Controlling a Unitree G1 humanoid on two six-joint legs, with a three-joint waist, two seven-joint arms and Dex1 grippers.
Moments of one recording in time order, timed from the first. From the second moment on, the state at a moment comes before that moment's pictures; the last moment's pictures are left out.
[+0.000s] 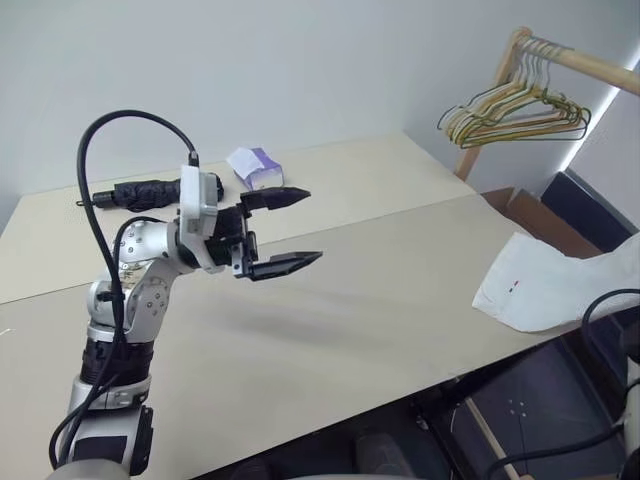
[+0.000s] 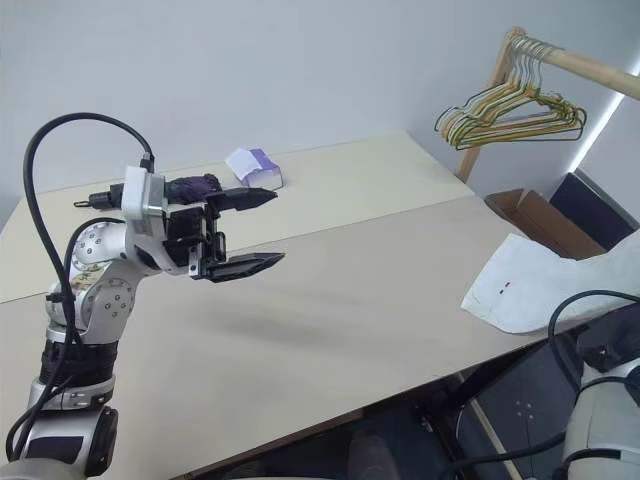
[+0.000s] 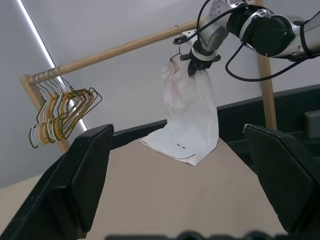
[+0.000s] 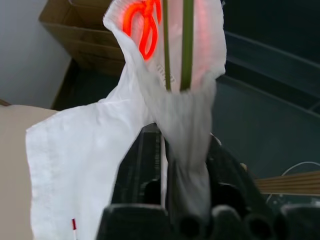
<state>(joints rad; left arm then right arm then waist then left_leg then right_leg) -0.52 0.54 0.06 -0.17 -0.63 0.28 -1.18 -1.05 -0.91 -0.78 0.68 0.02 1.24 -0.27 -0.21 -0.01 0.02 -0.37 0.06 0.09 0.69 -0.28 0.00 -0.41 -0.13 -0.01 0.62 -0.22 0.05</state>
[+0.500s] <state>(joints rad) -0.52 0.54 0.06 -0.17 -0.63 0.27 -1.17 -0.96 -0.86 -0.53 0.38 -0.10 1.21 -0.36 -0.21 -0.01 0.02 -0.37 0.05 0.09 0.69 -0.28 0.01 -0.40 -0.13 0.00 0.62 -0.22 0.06</state>
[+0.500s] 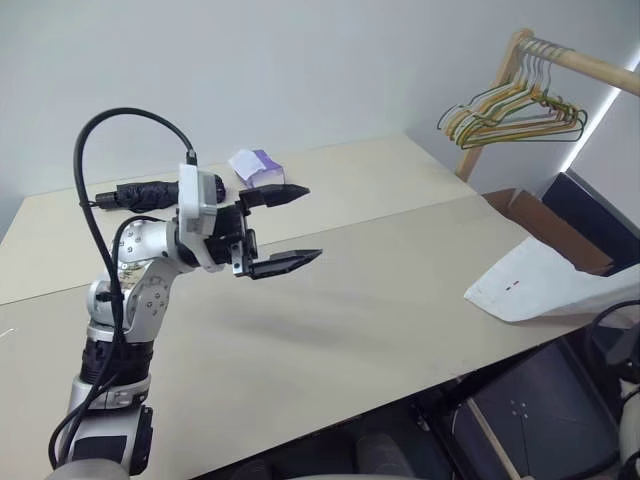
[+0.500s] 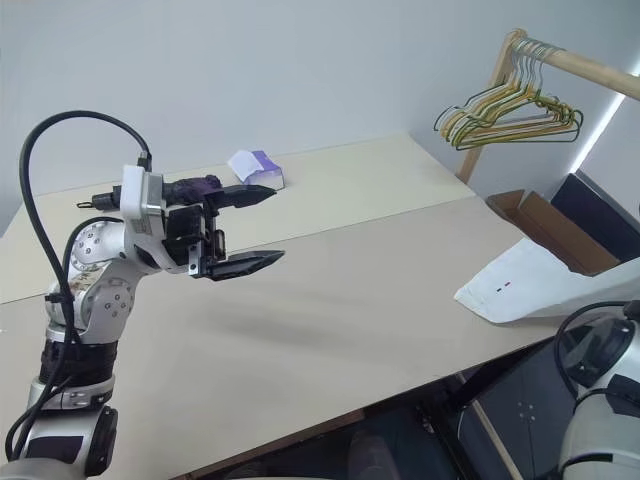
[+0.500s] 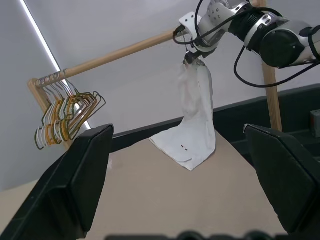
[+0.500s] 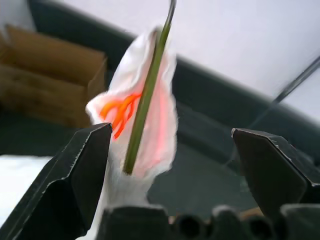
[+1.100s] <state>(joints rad) -0.44 0.57 0.13 -0.16 -0.60 0.31 -1.02 -0.78 -0.66 0.02 -0.14 -0.30 0.90 -0.24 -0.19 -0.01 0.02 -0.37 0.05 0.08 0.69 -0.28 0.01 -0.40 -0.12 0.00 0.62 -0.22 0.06</state>
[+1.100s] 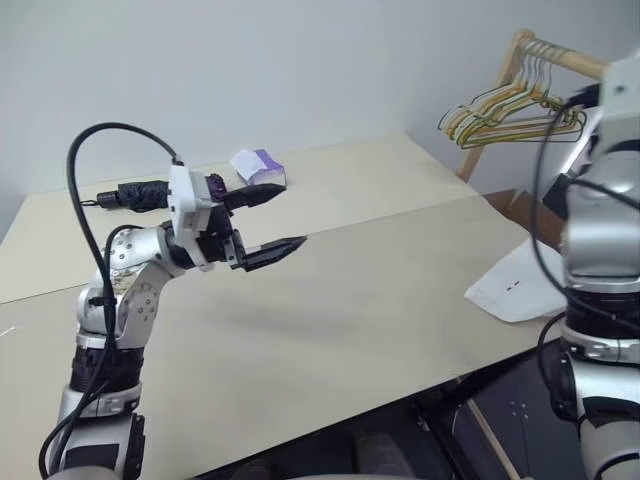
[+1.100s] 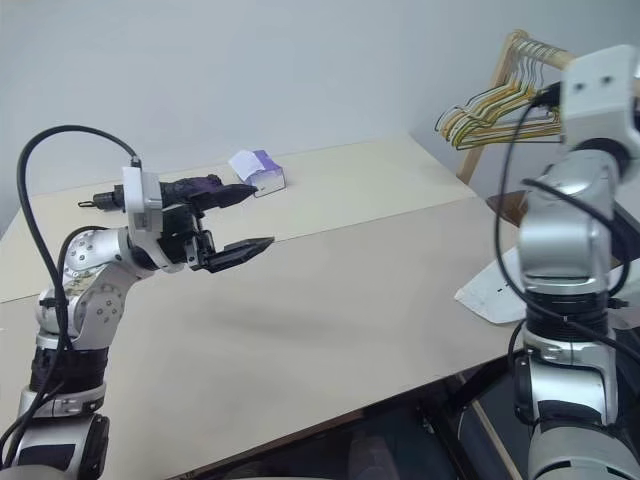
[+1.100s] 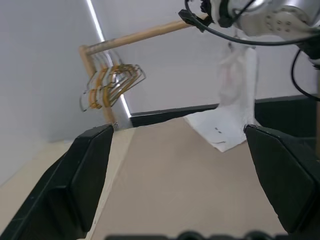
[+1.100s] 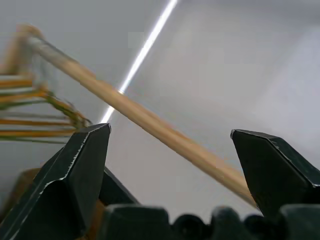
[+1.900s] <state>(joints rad) -0.09 0.62 0.18 -0.30 -0.47 0.29 -0.85 -0.53 -0.72 0.38 -0.11 -0.23 0.61 0.57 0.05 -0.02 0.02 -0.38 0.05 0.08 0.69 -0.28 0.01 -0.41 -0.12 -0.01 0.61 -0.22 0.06</state>
